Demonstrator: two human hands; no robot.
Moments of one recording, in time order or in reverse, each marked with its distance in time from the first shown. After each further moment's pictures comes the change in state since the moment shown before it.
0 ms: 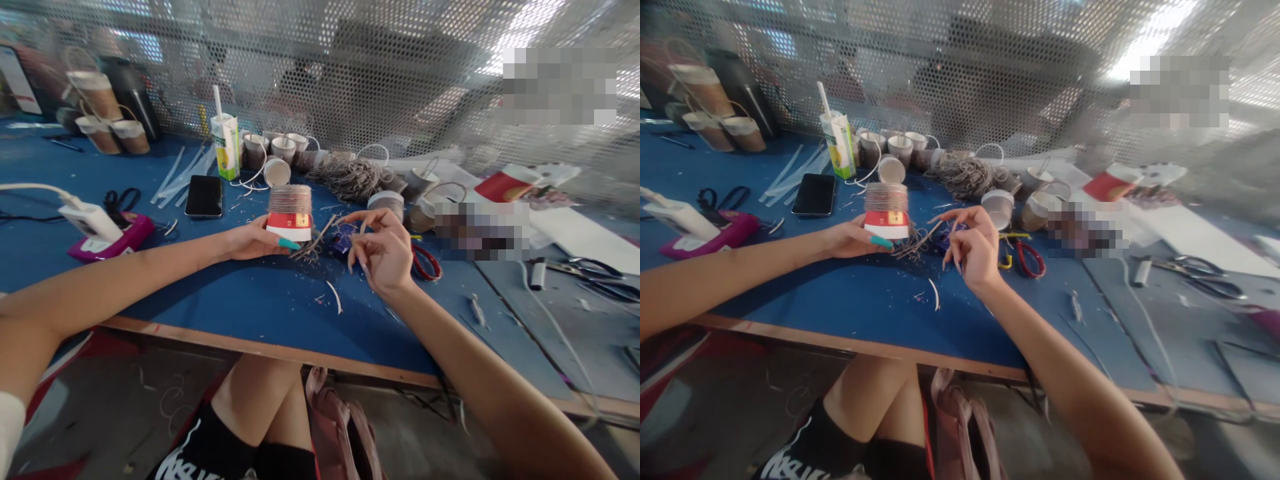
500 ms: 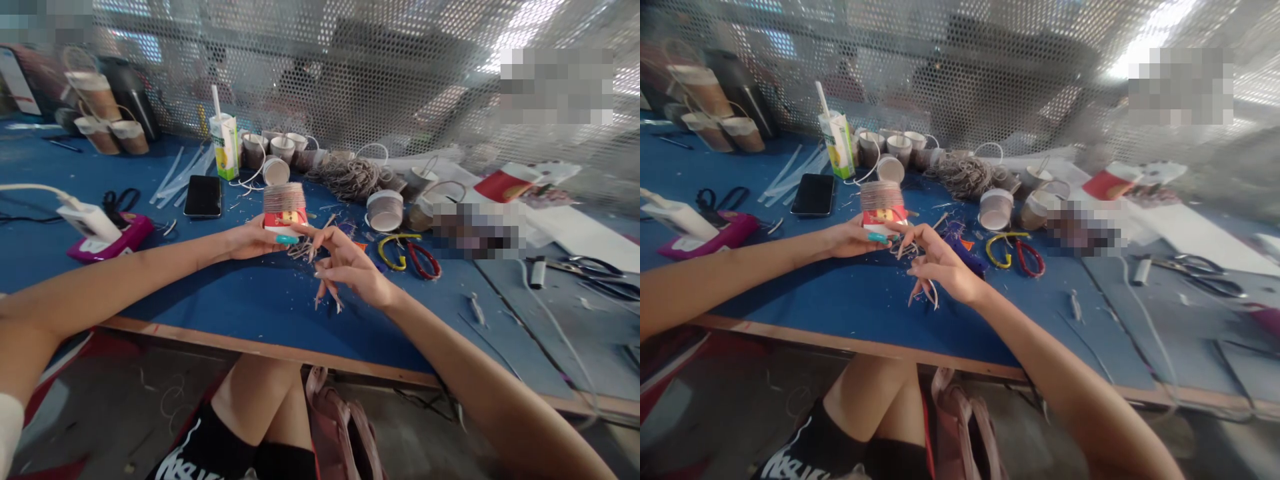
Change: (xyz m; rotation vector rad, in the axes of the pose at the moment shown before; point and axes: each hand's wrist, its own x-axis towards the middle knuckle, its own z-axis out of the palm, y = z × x) left_hand 0.001 0.004 0.005 0.003 0.110 -0.001; right_hand -0.011 0.004 0.009 0.087 -0.635 0.238
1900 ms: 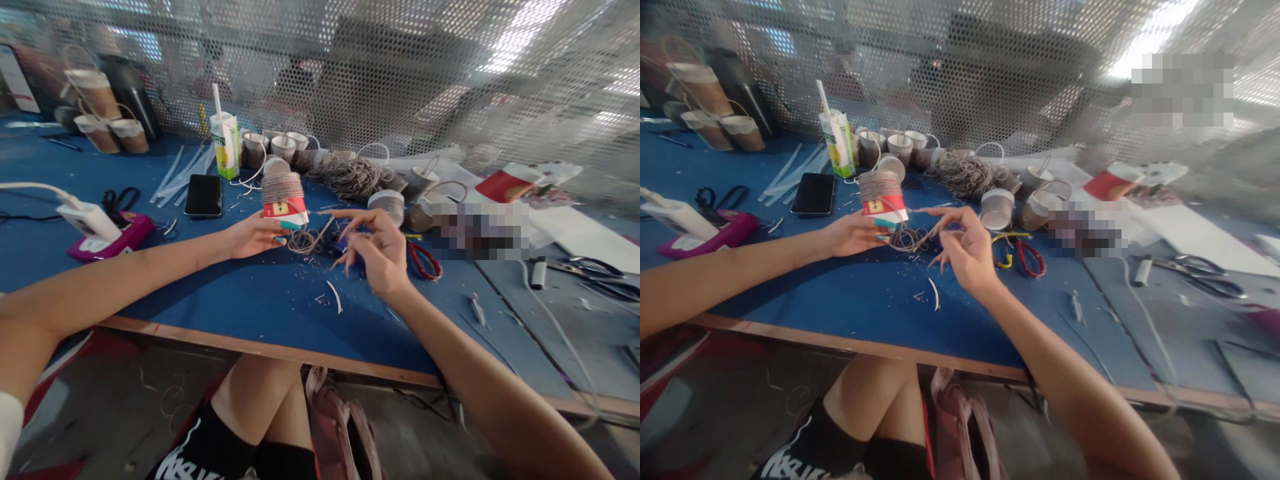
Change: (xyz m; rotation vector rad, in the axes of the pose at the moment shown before) left_hand 0.004 0.000 -0.001 -0.131 0.187 -0.048; right_hand -0.003 -0.001 -0.017 -0.483 0.536 -0.232
